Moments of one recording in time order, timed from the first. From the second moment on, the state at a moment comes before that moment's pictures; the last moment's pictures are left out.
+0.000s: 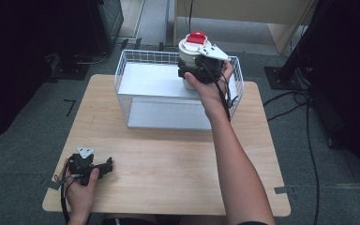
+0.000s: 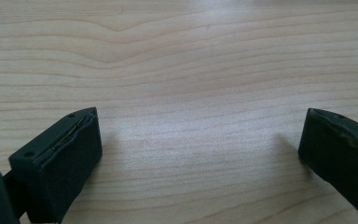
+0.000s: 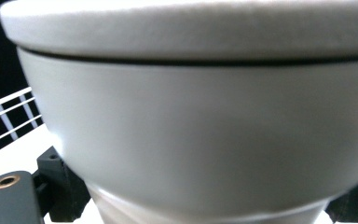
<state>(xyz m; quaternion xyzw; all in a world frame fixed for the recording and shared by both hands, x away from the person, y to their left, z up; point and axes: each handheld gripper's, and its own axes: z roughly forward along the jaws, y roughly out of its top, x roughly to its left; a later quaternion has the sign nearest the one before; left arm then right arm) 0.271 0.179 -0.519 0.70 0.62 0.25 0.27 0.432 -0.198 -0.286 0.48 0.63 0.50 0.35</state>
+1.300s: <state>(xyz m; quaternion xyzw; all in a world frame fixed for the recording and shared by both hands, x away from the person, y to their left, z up) 0.271 0.179 -0.519 0.70 0.62 0.25 0.27 0.441 -0.209 -0.304 0.49 0.64 0.49 0.34</state>
